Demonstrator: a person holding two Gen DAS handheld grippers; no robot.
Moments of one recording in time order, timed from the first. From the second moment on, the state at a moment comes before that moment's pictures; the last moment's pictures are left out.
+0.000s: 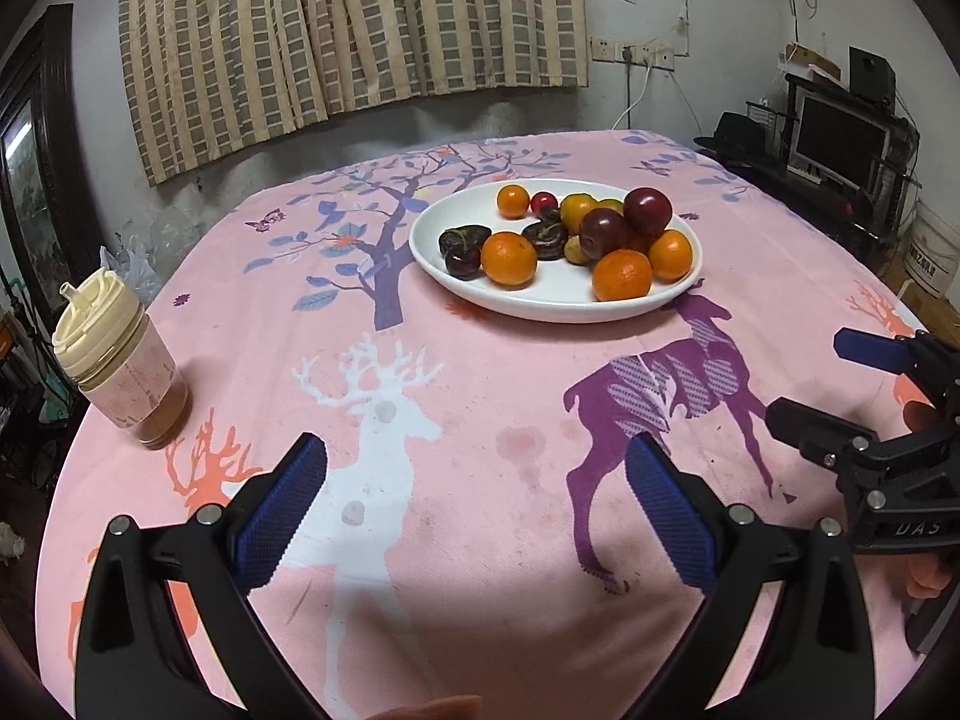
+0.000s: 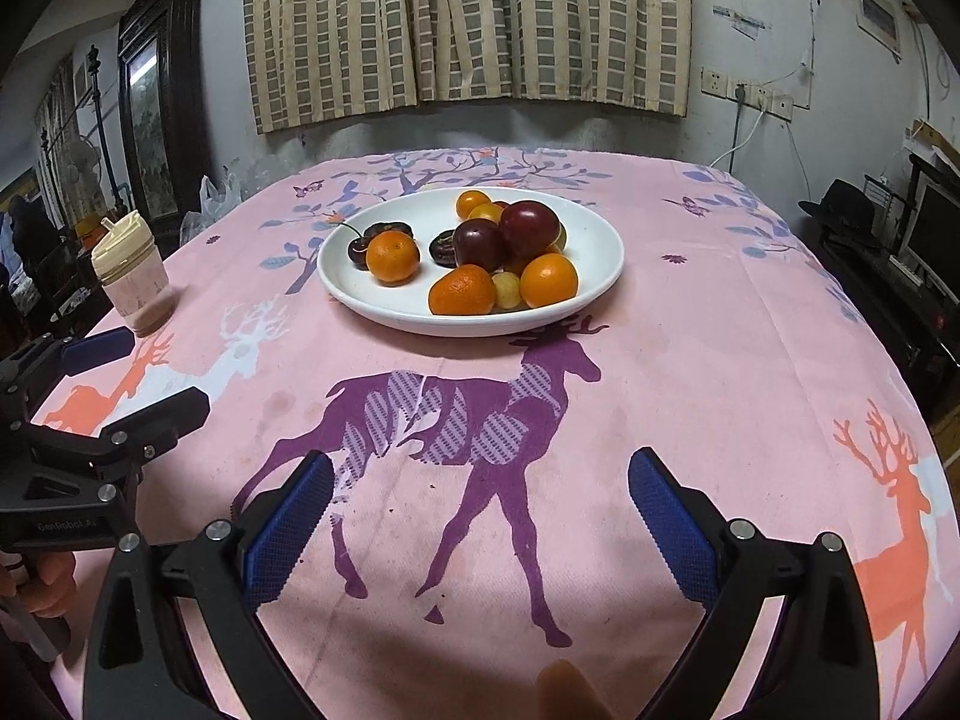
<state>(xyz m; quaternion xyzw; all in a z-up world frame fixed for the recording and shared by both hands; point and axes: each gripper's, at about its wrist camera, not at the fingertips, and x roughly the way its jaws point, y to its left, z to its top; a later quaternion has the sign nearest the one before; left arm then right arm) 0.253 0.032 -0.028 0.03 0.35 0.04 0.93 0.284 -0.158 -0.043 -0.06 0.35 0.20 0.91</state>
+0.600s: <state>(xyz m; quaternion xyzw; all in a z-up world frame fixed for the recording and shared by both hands) 0.252 0.034 -0.026 0.03 0.35 0.05 0.93 0.285 -0.159 -0.045 -0.06 0.36 0.19 0.91</state>
